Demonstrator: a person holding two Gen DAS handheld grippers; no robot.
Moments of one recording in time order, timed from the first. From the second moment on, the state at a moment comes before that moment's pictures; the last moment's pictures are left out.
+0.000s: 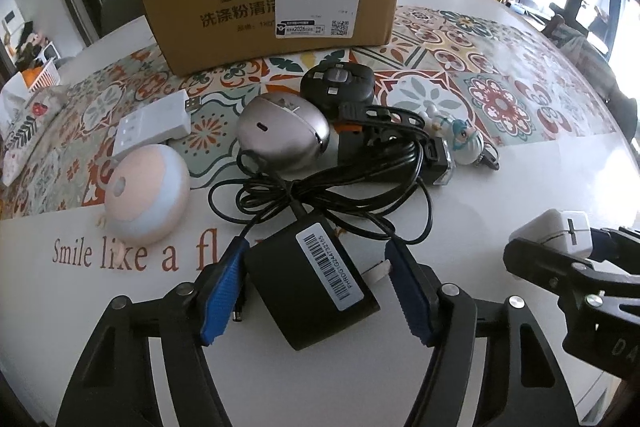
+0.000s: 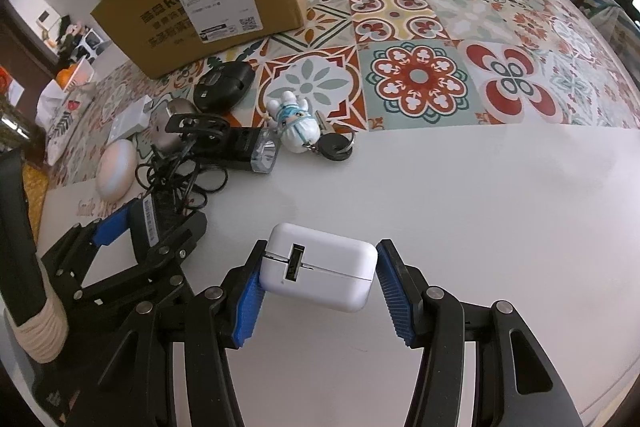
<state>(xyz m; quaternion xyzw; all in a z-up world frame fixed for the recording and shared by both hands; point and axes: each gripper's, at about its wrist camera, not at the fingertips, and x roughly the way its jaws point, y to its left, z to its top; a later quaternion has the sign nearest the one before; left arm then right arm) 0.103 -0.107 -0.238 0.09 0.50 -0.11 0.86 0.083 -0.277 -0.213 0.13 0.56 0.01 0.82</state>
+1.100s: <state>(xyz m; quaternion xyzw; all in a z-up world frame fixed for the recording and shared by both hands) 0.105 -0.053 -0.111 0.08 0.39 -0.09 0.91 0.102 -0.232 -0.109 0.10 0.44 0.06 0.89</state>
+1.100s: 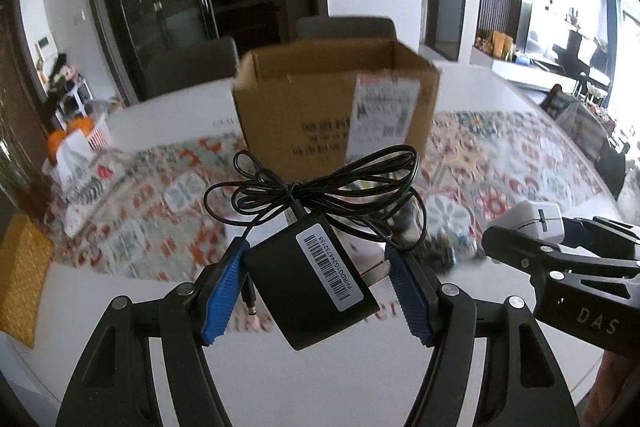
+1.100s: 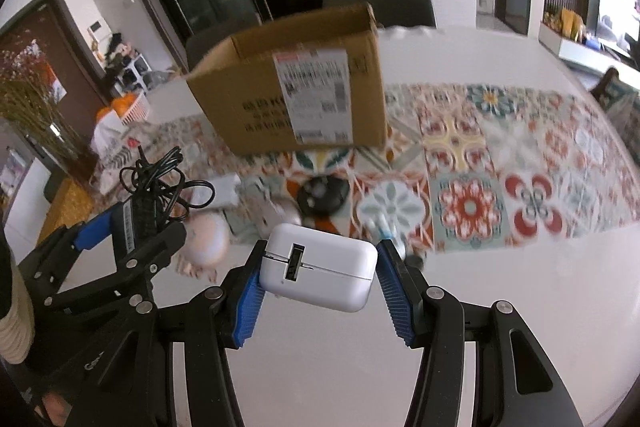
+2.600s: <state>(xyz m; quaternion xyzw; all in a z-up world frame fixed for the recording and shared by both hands) 0.357 -0.083 -0.044 0.08 0.46 -0.13 0.87 0.339 -0.252 -0.039 0.12 0.45 0.06 0.88</state>
